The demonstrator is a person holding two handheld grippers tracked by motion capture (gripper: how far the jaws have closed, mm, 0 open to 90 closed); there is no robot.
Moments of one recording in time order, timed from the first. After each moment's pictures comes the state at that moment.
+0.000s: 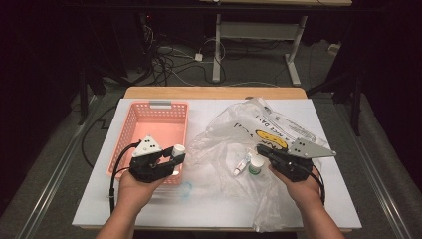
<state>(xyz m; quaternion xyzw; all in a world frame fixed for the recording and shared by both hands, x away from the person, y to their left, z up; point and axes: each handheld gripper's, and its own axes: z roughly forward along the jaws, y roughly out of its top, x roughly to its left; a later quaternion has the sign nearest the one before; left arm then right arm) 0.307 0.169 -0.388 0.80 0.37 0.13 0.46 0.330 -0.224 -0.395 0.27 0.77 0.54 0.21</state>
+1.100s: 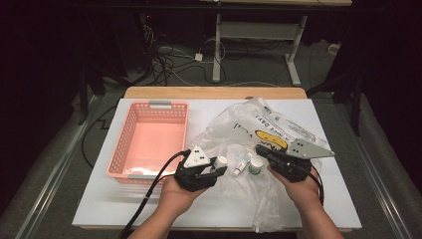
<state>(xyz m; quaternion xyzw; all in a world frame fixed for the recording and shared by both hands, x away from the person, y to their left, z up) 0.310 0.066 -0.411 0.83 0.30 0.10 0.46 0.329 -0.222 -0.396 0.27 0.77 0.54 0.21</state>
